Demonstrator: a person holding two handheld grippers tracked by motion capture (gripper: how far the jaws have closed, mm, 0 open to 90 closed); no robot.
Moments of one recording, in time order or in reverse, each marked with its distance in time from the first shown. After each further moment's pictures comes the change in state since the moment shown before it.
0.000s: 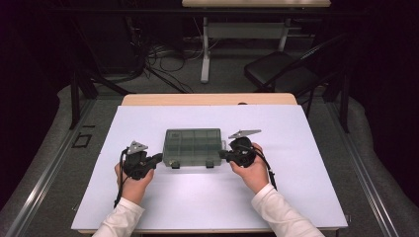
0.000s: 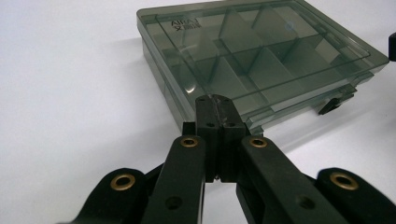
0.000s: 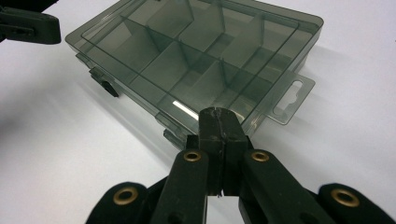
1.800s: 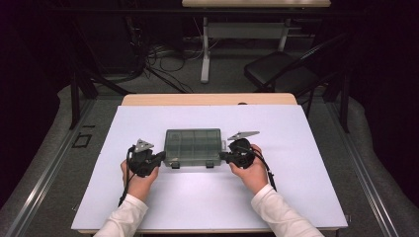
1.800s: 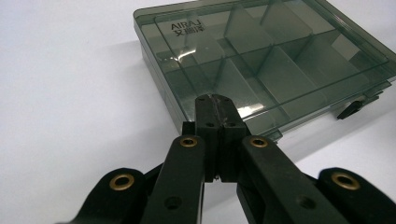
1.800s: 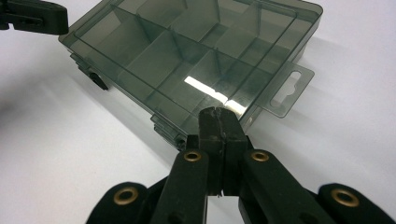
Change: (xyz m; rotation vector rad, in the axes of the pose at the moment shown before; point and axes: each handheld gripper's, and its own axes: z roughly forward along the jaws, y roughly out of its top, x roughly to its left) left arm -0.002 0.001 0.017 0.013 0.022 0.028; right arm -0.001 -0.005 0.006 0.022 -0.023 -0.007
